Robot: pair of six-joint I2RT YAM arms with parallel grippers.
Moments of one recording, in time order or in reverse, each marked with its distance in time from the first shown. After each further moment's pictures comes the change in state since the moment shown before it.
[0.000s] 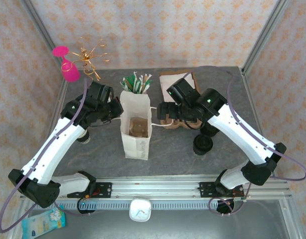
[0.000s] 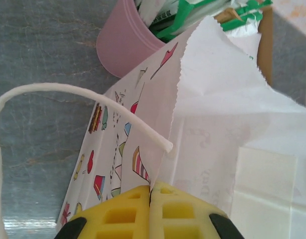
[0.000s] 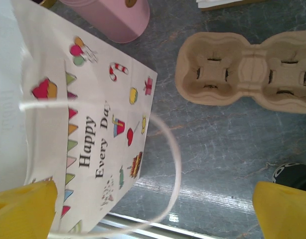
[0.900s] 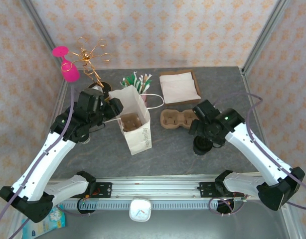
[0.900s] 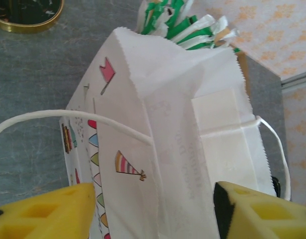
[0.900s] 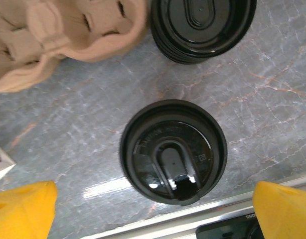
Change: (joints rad) left arm -0.008 -0.163 -0.106 0.113 -0.103 0.052; right arm -0.226 -0.315 -0.537 -0.068 0.111 0.151
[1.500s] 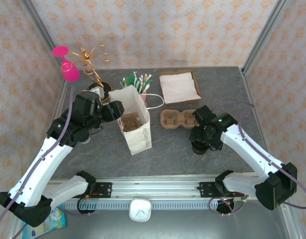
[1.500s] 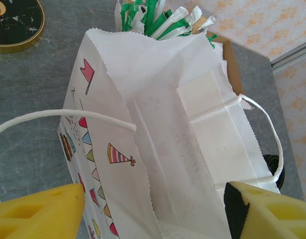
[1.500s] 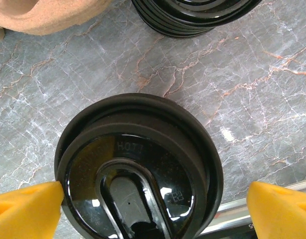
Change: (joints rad) left arm 0.000 -0.054 -0.025 0.014 0.034 0.132; right arm -0.076 0.021 -0.181 0.135 -0.078 -0.074
